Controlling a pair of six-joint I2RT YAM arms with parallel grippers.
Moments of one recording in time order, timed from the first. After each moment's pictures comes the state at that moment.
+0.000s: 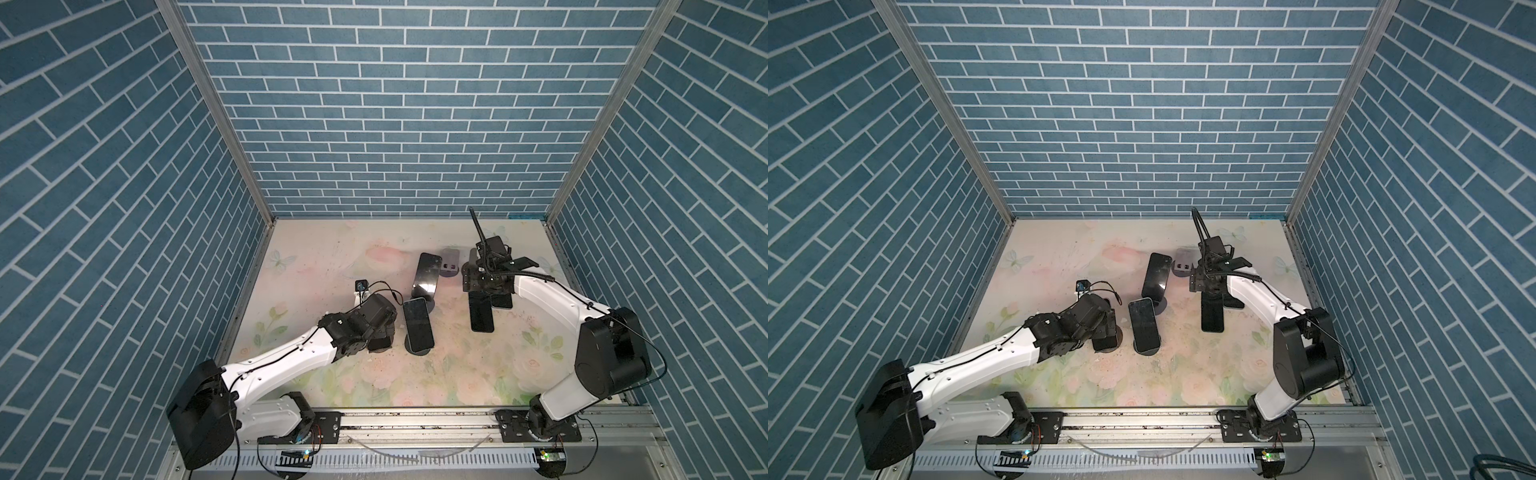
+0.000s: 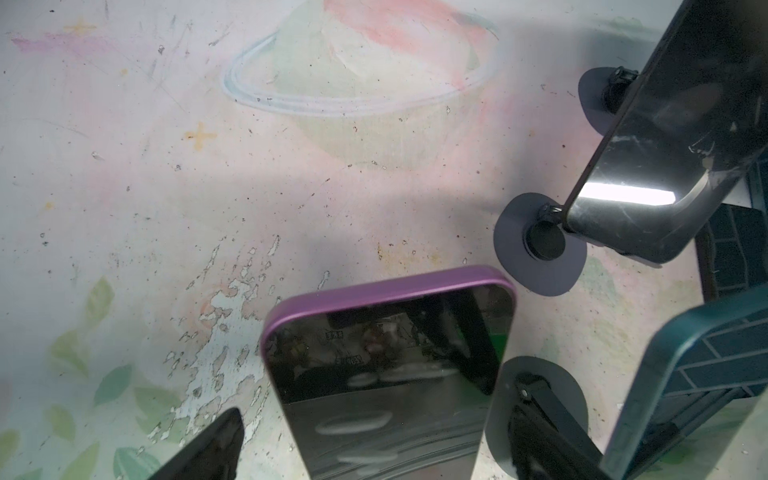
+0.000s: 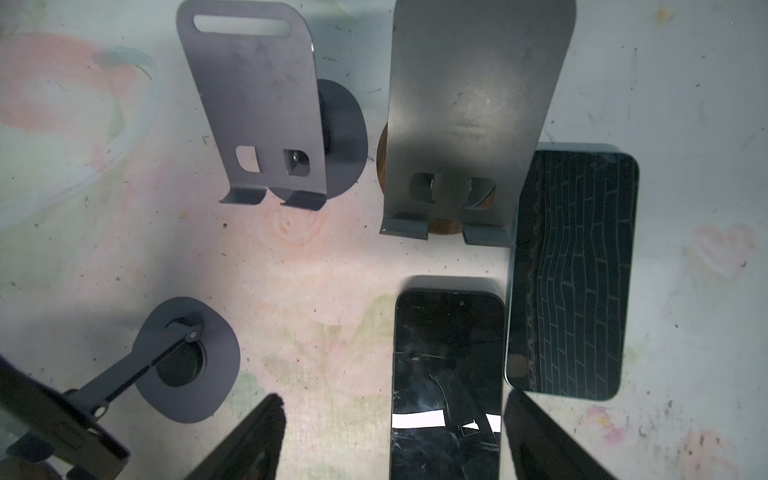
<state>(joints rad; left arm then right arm) -0.86 1.22 0.78 -0.57 -0.41 -0.81 0.43 1.58 1.14 -0.63 0.08 0.37</state>
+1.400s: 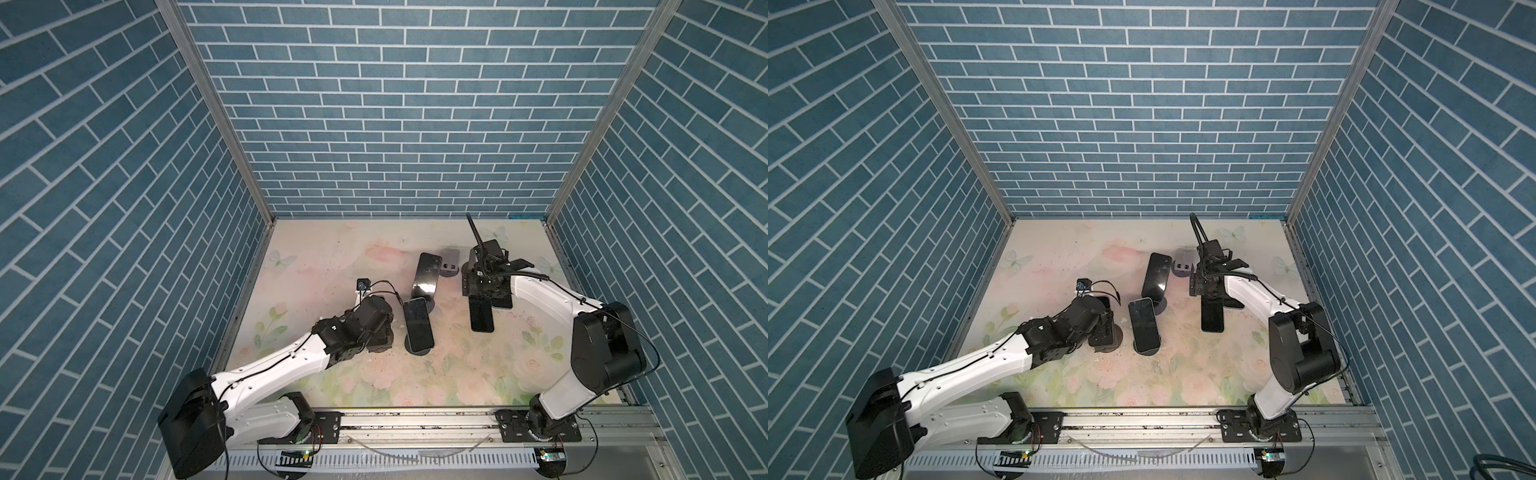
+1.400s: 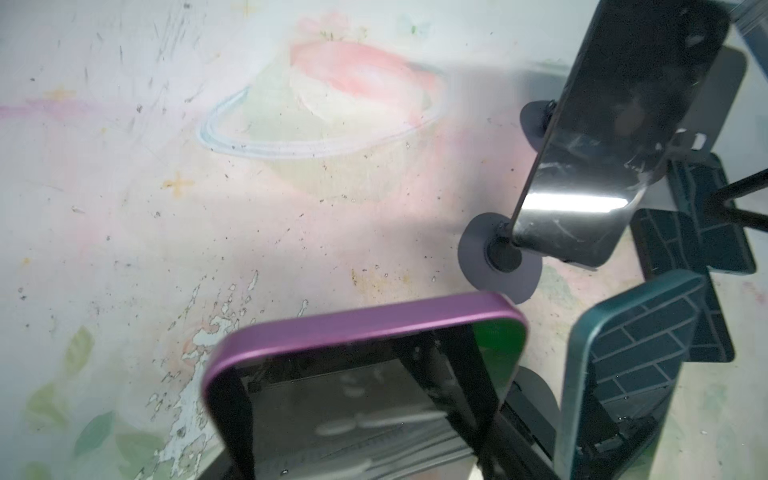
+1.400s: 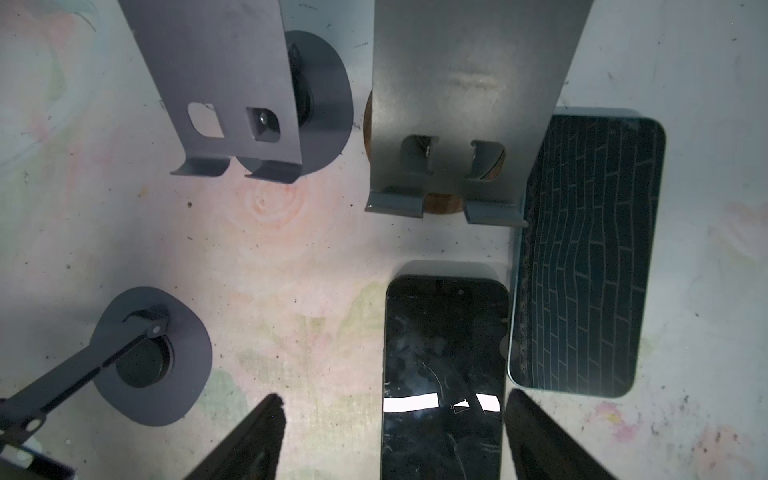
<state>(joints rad) -0.87 1.12 0.73 -0.46 -0.42 -0.70 0.43 1.62 1.13 -0.63 0.09 0.37</state>
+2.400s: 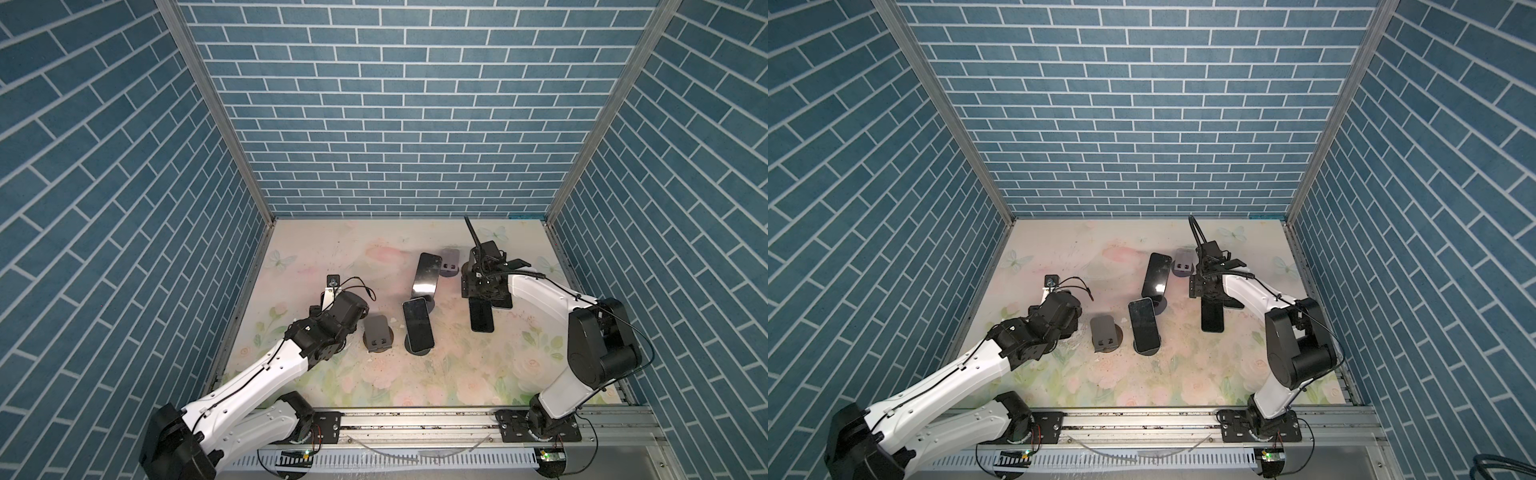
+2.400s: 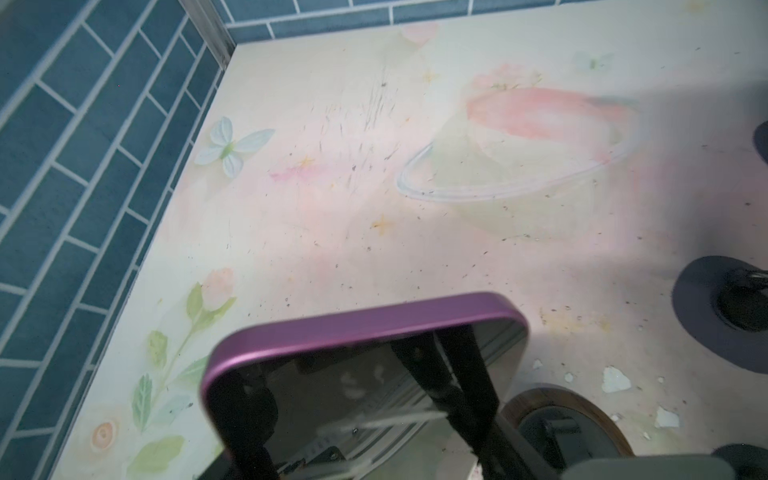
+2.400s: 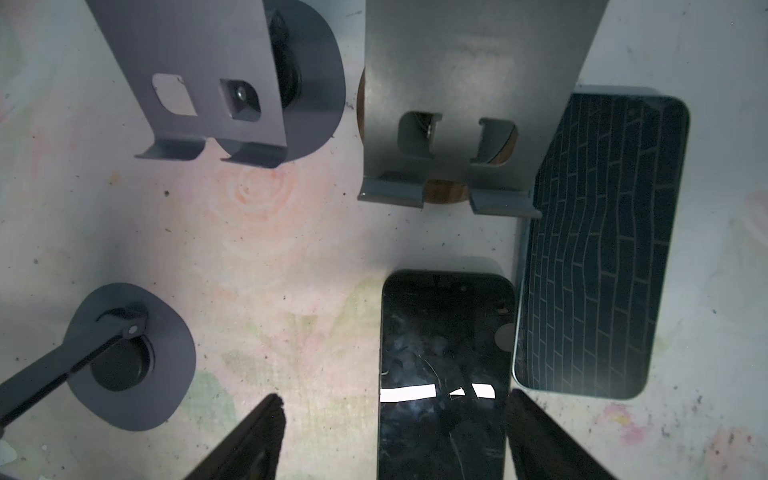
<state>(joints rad) -0.66 0.99 0.70 -0.66 -0.61 -0.53 0.43 1.65 1.13 -0.64 0.08 0.37</state>
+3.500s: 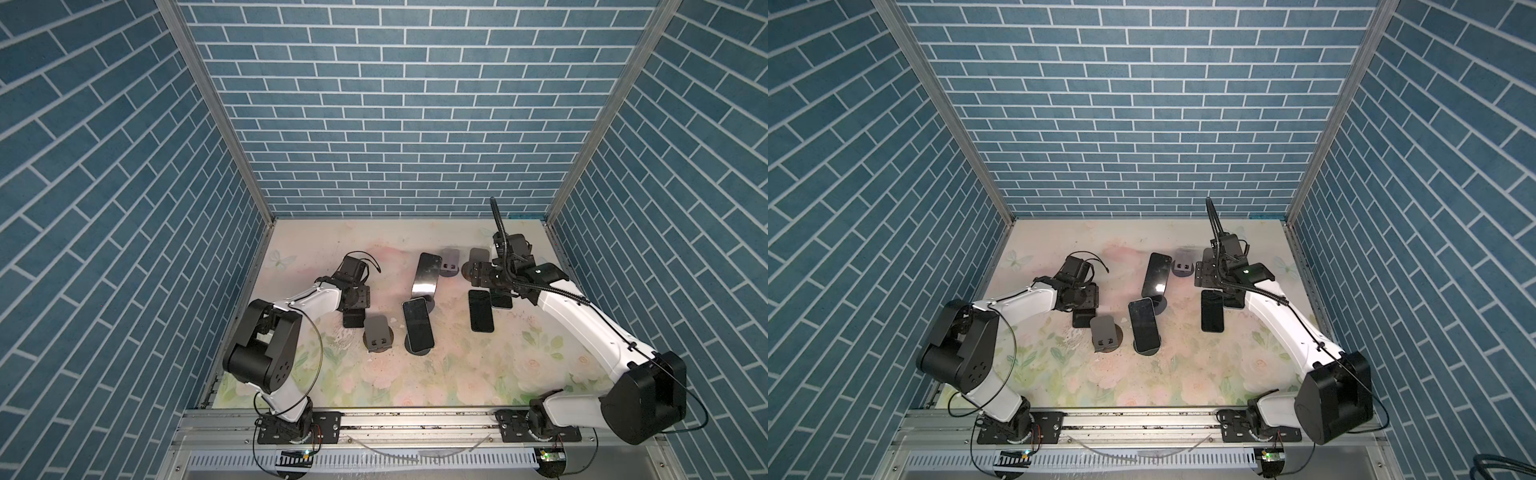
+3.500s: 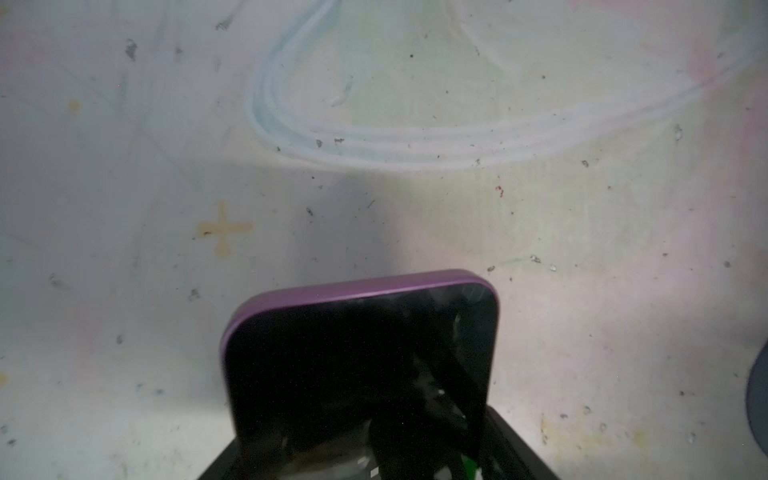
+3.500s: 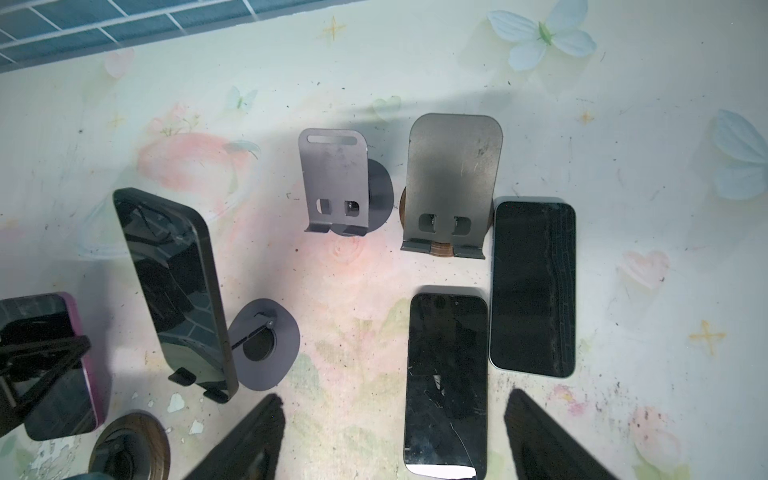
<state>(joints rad) -0.37 1.68 0.95 -0.39 -0.11 -0.38 0.43 1.33 1.13 -0.67 0.08 0.38</state>
